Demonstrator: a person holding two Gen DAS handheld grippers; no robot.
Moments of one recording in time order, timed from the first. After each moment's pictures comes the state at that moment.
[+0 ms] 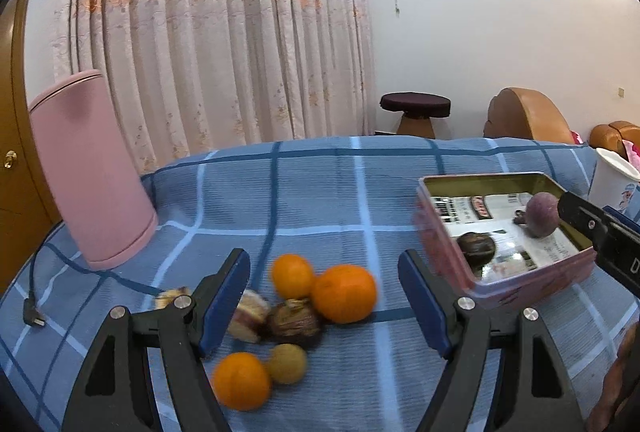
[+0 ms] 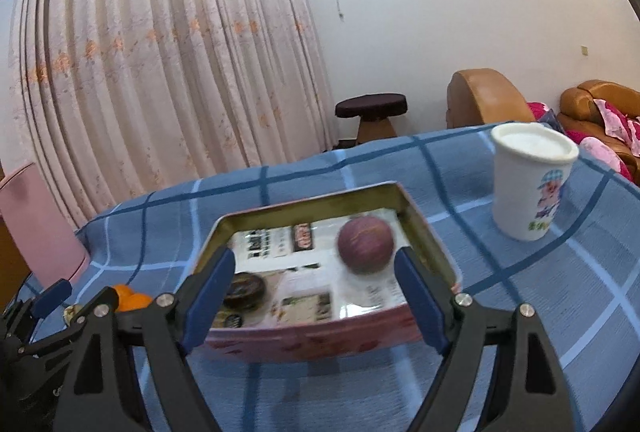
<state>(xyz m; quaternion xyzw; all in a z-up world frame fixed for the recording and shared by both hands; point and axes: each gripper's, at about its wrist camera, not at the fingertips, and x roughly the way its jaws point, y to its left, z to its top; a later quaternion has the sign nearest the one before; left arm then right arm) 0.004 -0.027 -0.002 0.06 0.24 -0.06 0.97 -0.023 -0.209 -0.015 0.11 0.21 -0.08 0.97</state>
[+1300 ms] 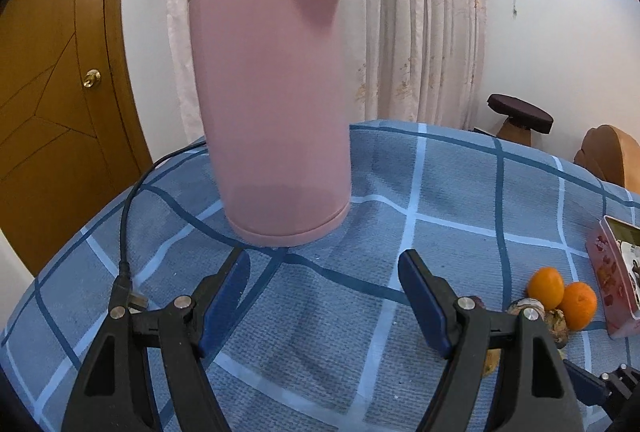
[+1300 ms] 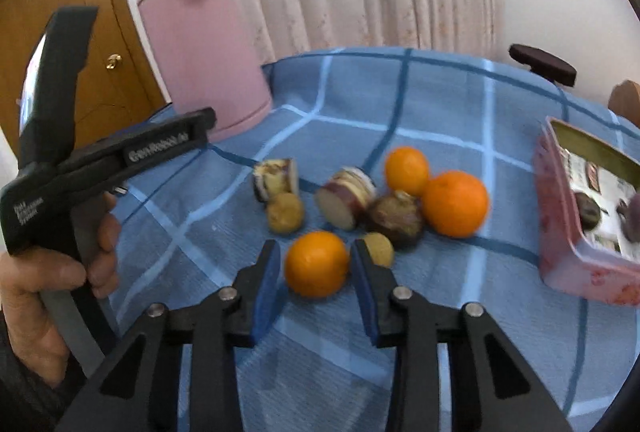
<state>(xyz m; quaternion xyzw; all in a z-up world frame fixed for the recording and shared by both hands) 0.040 0.156 -0.003 -0.02 0.30 0.11 0.95 0.018 0.010 -0.061 -0.02 0.37 0.20 0.91</state>
